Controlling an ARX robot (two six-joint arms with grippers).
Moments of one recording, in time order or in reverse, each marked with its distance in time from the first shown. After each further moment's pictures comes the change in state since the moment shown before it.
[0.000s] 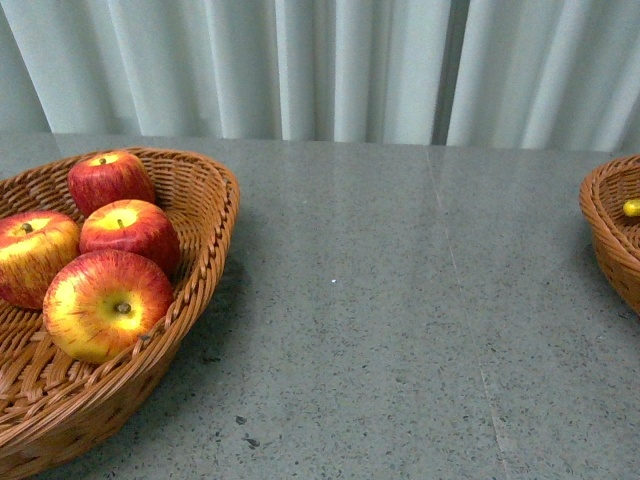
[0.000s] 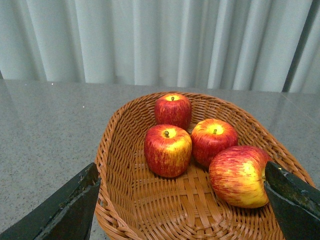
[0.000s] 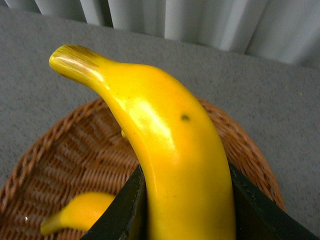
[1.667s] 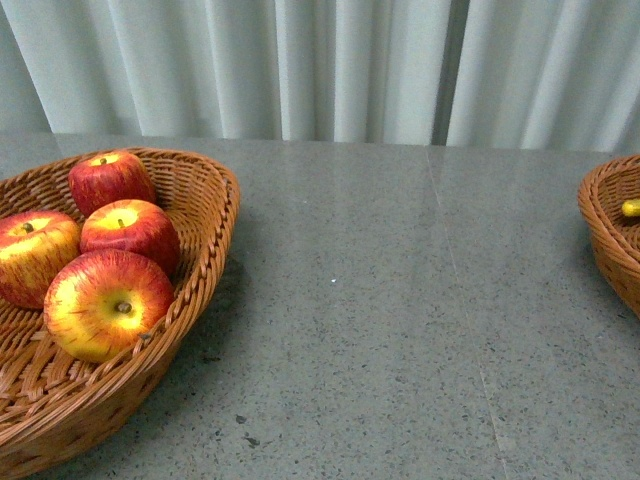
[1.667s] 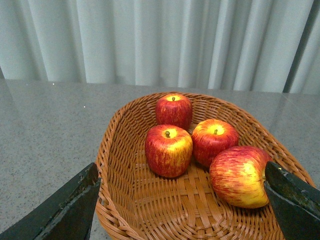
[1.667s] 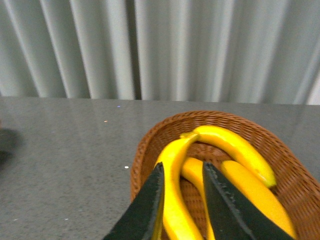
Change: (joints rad) left arm 0.000 0.000 0.000 0.000 0.000 0.000; right arm 0.409 -1.350 -0.775 -0.039 0.522 0.354
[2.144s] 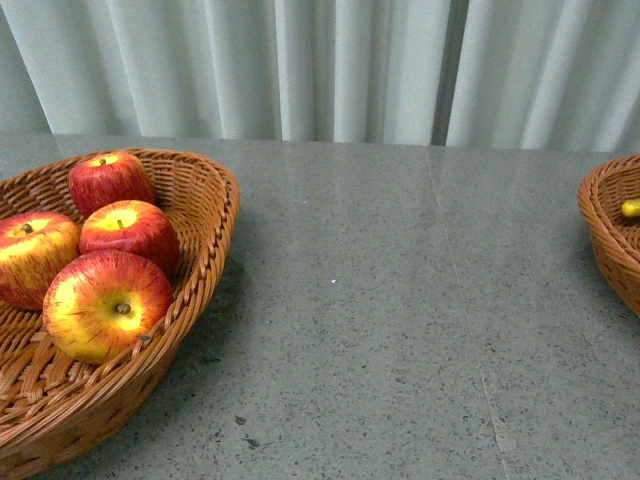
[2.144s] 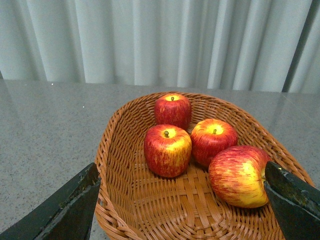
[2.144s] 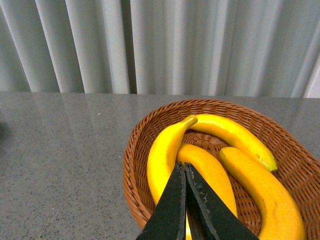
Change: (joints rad) left arm 0.000 0.000 0.000 0.000 0.001 0.000; right arm -0.006 -0.129 -0.163 0.056 0.007 -0.005
